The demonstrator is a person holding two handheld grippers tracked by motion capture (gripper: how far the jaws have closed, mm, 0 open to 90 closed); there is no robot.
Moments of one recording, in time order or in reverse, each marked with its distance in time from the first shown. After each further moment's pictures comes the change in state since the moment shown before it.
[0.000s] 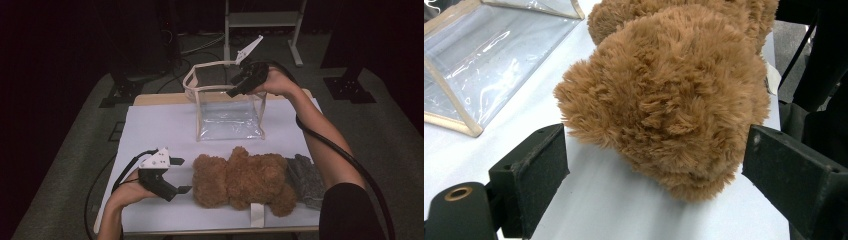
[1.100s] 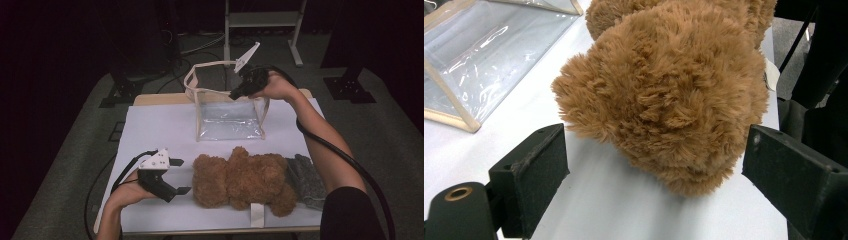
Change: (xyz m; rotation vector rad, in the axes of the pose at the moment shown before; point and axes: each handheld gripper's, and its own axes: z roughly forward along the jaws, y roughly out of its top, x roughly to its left) left arm -0.001 -0.002 0.000 0.006 -0.007 -0.003; right arm 0.014 -0.008 0.004 0.066 0.057 -0.050
